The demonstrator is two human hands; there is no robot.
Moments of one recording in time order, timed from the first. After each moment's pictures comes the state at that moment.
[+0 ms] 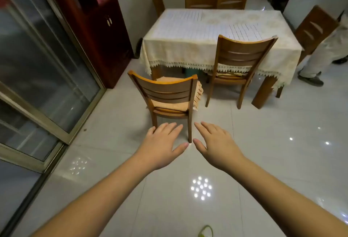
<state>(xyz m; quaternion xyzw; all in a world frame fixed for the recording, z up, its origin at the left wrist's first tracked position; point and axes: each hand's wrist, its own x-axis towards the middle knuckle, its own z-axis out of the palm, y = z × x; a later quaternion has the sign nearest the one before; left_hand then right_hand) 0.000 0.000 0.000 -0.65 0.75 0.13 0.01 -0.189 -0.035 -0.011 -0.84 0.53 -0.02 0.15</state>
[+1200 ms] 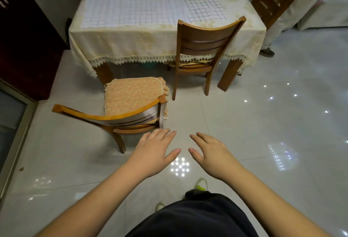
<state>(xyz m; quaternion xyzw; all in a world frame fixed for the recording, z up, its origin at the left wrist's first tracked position) 0.017 -0.295 -0.075 -0.51 0.83 0.20 0.04 -0.190 -0.267 -0.069 -0.72 0.64 0.05 0.27</state>
